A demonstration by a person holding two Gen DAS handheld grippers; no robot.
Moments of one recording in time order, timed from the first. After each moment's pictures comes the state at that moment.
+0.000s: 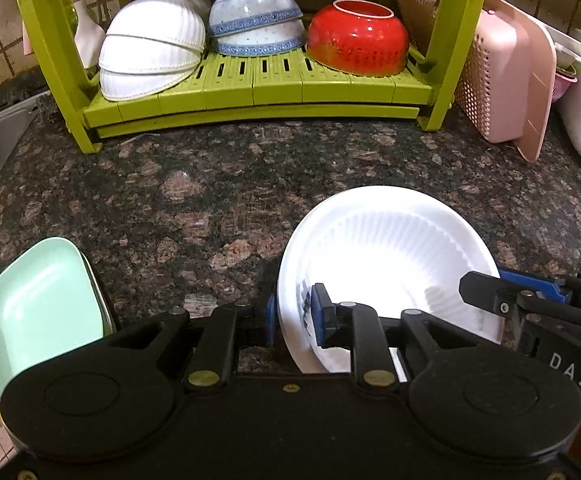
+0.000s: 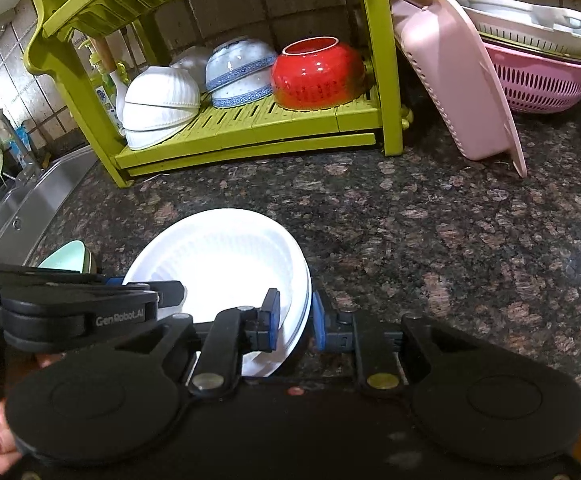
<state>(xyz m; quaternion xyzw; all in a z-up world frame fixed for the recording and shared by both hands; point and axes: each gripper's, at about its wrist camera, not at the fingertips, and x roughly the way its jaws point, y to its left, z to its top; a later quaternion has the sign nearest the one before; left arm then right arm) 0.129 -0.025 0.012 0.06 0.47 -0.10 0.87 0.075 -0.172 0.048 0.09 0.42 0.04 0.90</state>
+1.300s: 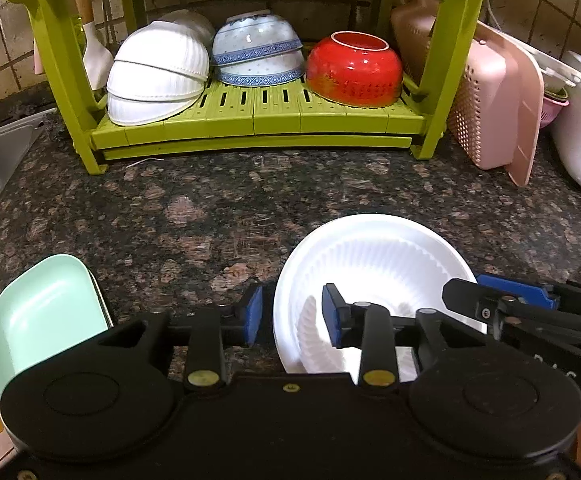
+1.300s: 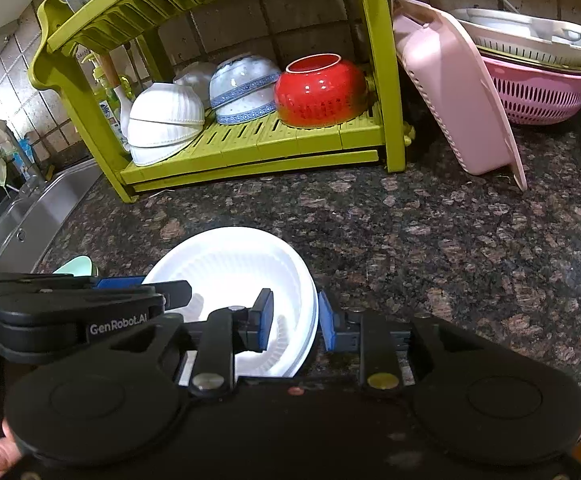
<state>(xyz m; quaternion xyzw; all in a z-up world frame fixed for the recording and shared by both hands) 0.124 -0.027 0.023 0.04 0.44 -0.10 0.89 0.077 -0.172 0.053 0.10 0.41 0.04 0.91</state>
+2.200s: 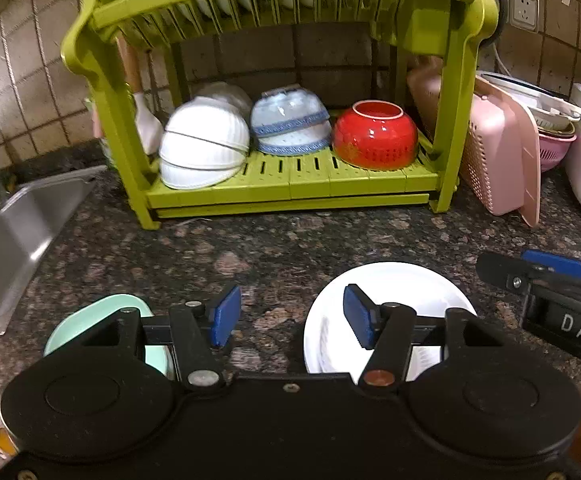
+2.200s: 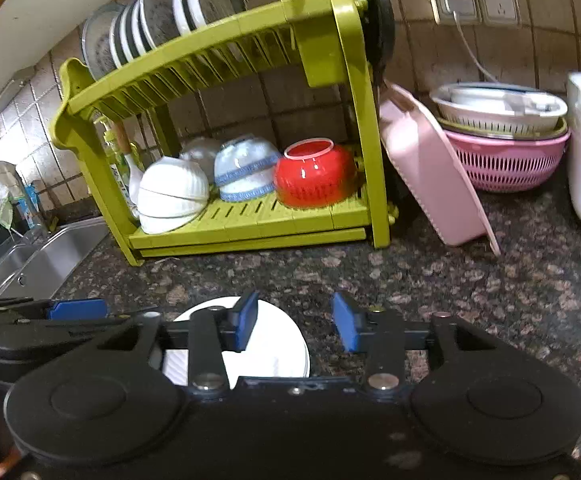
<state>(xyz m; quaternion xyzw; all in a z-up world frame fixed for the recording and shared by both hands) 0.087 -0.026 0.056 0.07 0.34 -0.05 0.93 0.048 -0.177 0.086 0.09 0.29 0.02 0.95</state>
